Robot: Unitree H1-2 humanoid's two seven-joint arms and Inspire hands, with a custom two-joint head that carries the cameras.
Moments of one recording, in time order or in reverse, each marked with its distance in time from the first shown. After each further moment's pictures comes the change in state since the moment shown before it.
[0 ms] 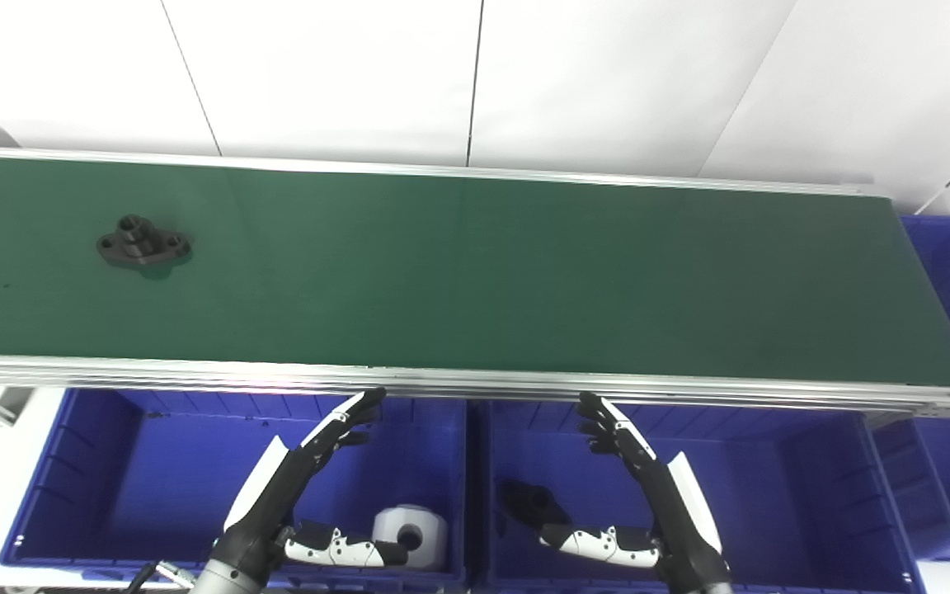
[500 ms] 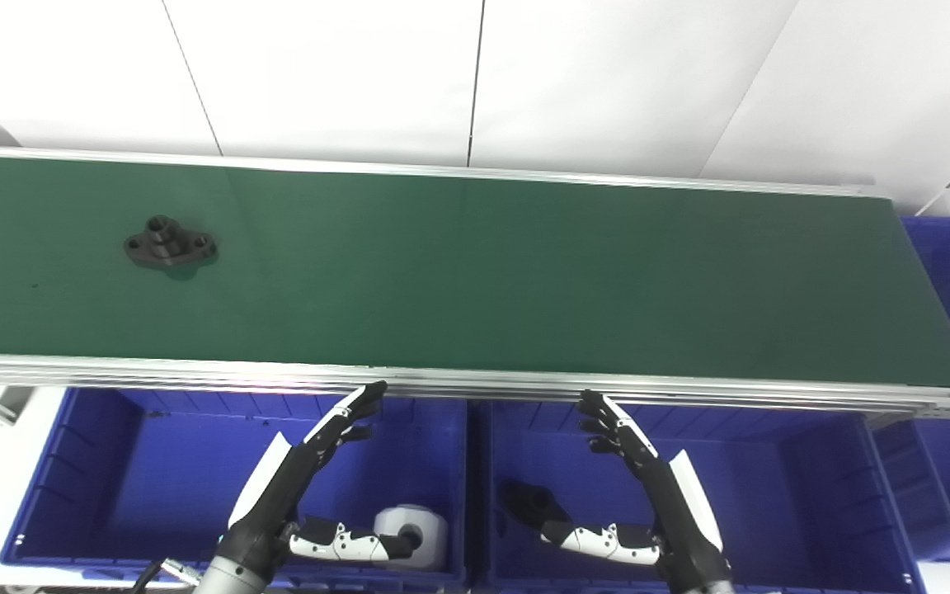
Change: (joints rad) left arm 0.000 -0.025 0.013 0.001 0.001 -0.001 -0.002; right arm -0.003 0.000 -0.003 0.001 0.013 0.001 0.003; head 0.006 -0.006
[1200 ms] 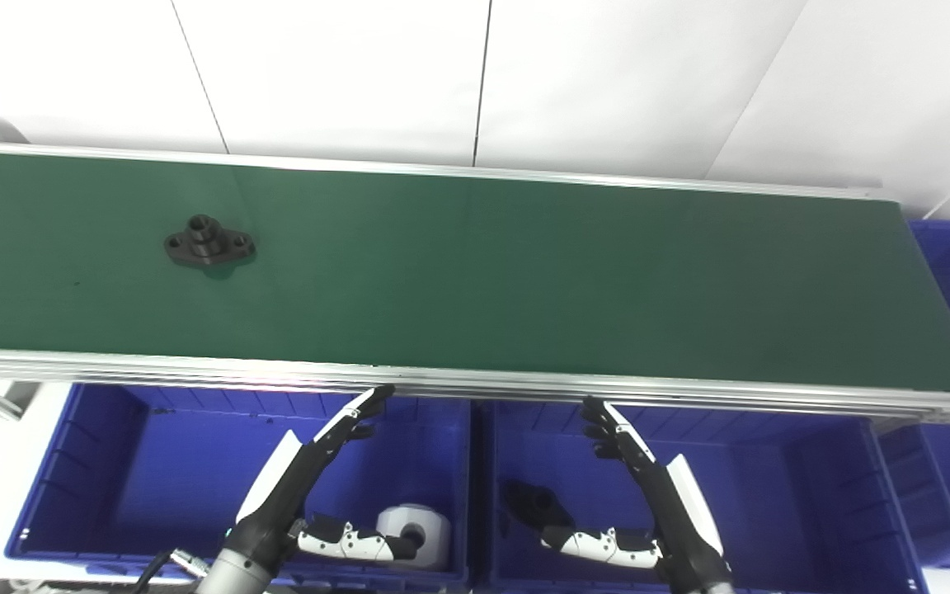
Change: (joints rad) left arm -0.026 0.000 -0.007 0.036 0.071 -0.006 0.000; right arm -0.005 -0.012 -0.003 0.000 -0.036 0.060 0.023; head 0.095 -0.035
